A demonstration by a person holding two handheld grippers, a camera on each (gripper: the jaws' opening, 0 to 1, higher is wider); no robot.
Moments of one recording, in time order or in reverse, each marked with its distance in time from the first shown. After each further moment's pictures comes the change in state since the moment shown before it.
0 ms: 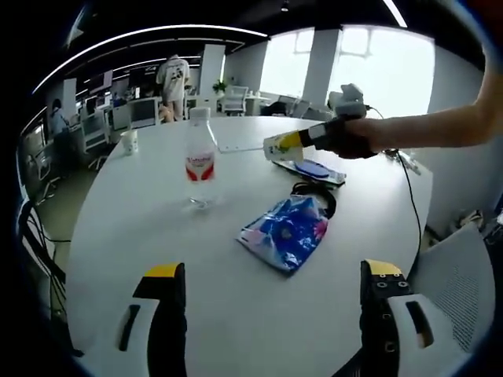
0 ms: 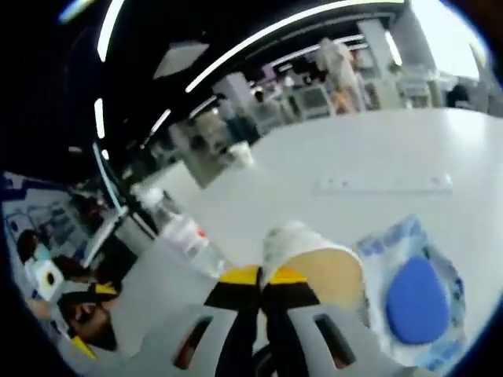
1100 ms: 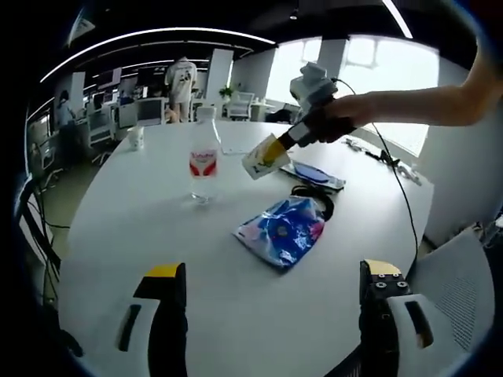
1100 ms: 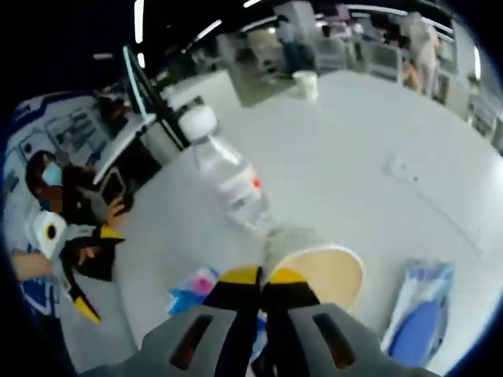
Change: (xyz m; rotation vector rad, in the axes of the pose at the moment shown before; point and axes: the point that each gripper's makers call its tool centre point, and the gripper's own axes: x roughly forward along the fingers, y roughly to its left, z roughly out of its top) left arm -0.006 -0.005 -0.009 -0.054 -0.051 0.010; right arm 0.049 0.030 -0.027 -0.334 0.465 0.103
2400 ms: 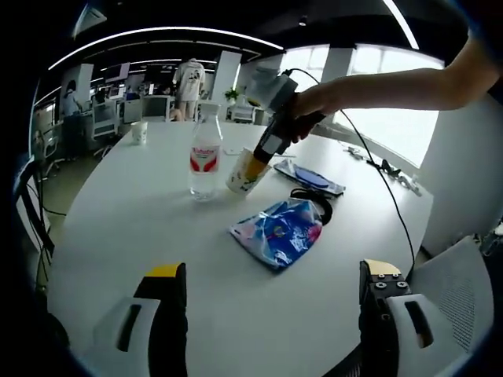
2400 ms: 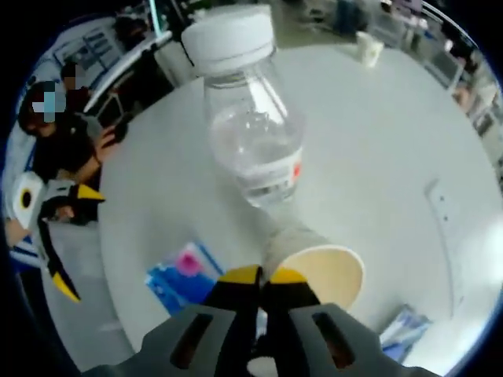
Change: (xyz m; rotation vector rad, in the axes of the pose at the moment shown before) left arm 0.003 -0.005 -0.006 -0.046 -0.026 -0.001; right arm 0.041 0.010 -0.010 -0.278 0.350 -0.017
